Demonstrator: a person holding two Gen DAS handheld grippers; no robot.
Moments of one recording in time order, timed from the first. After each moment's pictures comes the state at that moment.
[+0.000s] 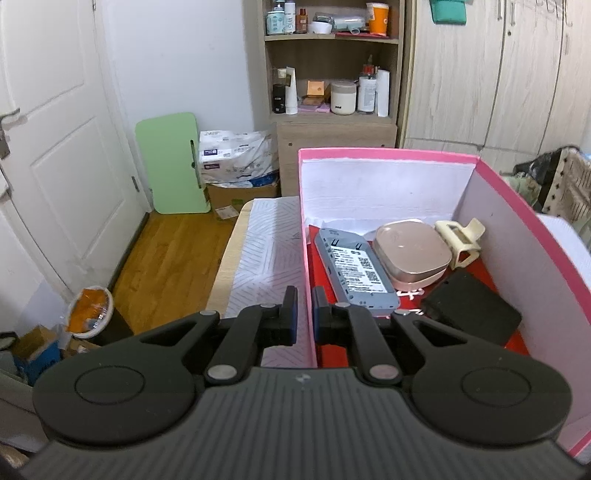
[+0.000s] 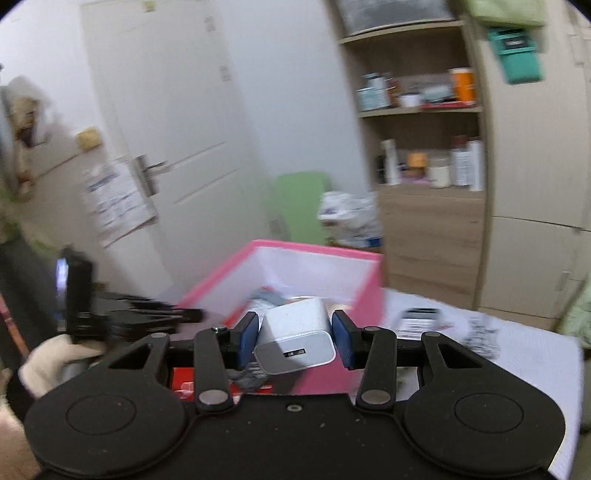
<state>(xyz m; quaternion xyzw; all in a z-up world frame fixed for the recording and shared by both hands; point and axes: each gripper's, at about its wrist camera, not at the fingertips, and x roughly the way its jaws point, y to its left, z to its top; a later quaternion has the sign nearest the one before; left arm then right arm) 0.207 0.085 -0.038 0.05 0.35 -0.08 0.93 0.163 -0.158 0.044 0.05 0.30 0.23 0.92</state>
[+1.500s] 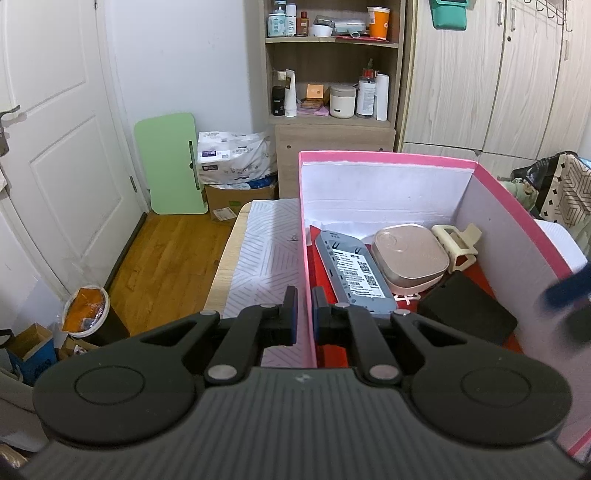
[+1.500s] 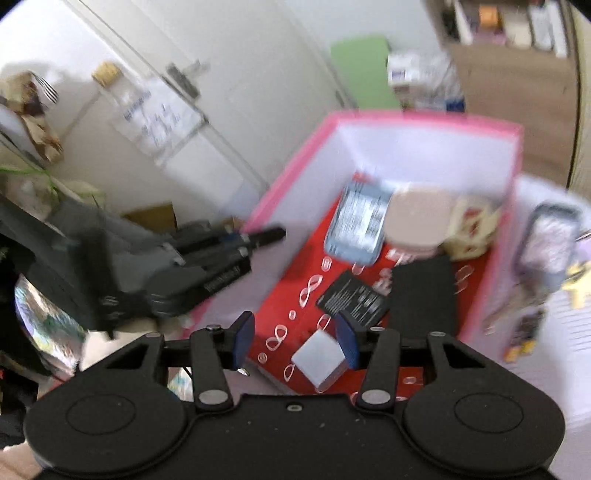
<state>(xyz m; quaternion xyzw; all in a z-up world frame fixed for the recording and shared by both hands) 0.206 0.086 -0.037 0.04 0.34 -0.08 0.93 0.221 -0.106 0.015 0.11 0.49 0.32 0.80</state>
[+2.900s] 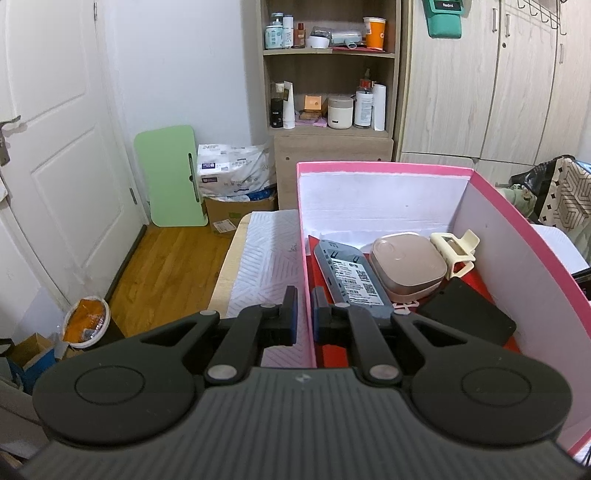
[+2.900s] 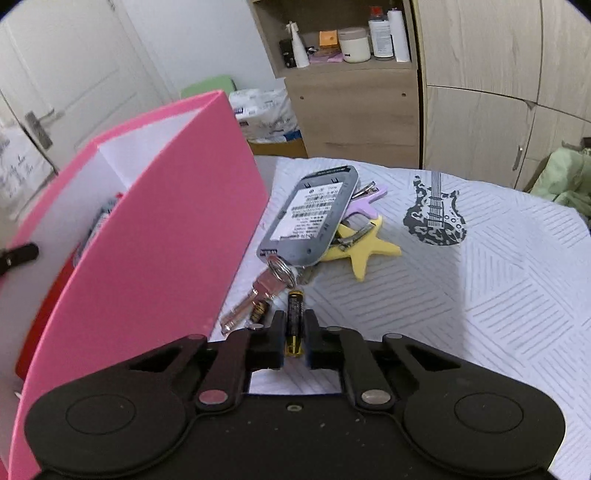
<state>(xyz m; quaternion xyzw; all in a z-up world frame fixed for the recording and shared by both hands) 0.201 0.089 -0.035 0.04 0.32 -0.09 0.94 0.238 -0.203 -0.085 0.07 0.46 0.10 0.88</state>
